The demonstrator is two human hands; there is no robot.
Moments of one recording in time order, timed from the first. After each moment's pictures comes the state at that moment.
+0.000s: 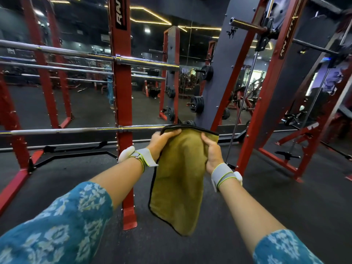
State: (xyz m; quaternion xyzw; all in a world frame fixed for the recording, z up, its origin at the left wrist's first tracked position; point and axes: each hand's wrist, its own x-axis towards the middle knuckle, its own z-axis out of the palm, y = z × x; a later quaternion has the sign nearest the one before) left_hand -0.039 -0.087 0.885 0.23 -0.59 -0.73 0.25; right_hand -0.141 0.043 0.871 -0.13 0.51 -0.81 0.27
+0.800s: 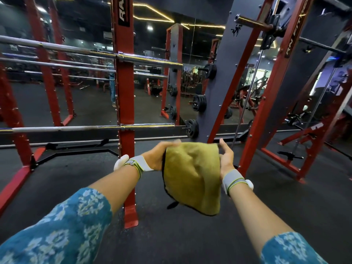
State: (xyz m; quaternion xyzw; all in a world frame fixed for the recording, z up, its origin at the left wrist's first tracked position) left_hand -0.027 -0.096 0.862 0.19 -0.59 -0.79 0.00; right_hand -0.172 0.060 0.846 -0.10 0.48 -0.80 0.35
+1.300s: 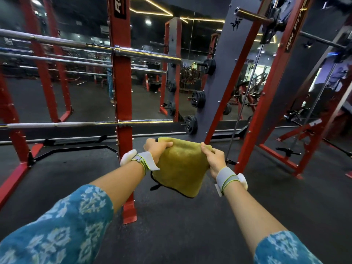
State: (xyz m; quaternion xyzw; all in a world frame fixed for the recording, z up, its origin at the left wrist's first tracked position) left_hand -0.054 -0.102 0.844 0.44 -0.65 -0.54 0.29; right_hand -0.169 0.047 0.826 -0.14 0.66 -0.71 0.19
